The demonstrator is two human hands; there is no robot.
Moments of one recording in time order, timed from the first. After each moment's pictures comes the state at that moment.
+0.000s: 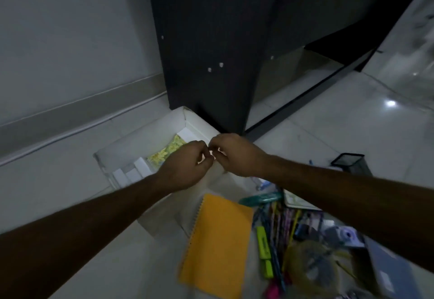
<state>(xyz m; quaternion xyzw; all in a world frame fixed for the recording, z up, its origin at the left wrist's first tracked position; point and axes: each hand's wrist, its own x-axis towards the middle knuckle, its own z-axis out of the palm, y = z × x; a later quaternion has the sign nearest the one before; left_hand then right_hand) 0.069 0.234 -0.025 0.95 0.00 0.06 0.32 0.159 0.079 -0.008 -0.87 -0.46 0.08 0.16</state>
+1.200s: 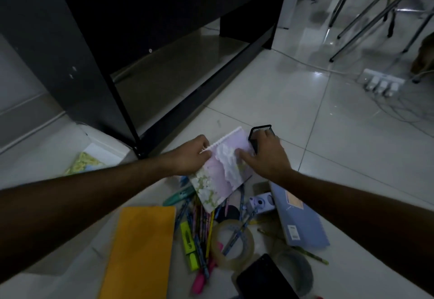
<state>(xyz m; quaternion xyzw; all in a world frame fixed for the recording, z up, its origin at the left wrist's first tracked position) 0.168 0.034 -0.029 0.91 -0.10 -0.18 0.36 0.178 -0.208 -0.063 -0.97 -0.06 -0.07 0.20</state>
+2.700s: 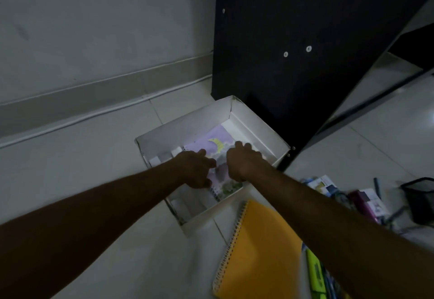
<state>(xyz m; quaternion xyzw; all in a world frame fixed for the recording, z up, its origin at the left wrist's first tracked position) 0.081 0.352 -0.105 0.96 -0.02 -0.26 -0.02 0.151 0.216 -0.086 -0.93 -0.29 0.20 -0.10</state>
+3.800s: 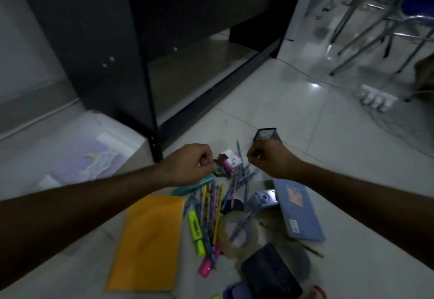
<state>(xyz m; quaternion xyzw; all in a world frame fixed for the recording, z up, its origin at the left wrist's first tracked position) 0.108 0.063 -0.012 0.93 -0.18 -0.07 0.32 0.140 -0.198 0.006 -0.96 -0.20 0.08 0.19</state>
